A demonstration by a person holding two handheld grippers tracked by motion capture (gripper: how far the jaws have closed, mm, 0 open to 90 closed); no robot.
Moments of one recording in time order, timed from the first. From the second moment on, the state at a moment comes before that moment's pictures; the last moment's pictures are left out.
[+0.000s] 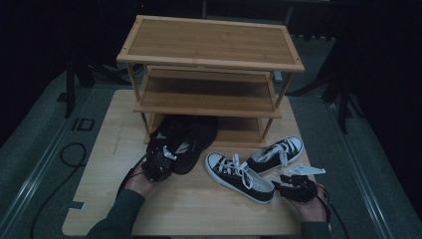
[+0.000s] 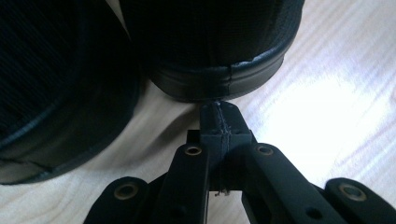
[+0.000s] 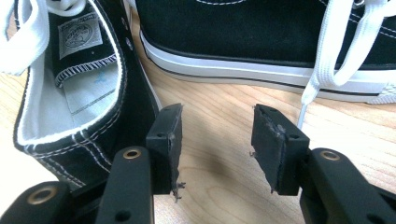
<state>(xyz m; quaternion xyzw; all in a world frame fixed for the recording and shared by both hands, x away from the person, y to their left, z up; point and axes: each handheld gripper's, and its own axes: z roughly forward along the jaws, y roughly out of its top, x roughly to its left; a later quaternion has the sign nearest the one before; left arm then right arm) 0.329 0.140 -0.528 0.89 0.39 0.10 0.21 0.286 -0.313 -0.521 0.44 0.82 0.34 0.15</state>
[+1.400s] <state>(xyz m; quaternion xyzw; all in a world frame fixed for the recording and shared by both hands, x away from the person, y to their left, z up) 0.360 0.079 -0.509 0.89 0.37 0.14 0.22 0.286 -0.312 -0.522 0.44 0.82 0.34 0.15</state>
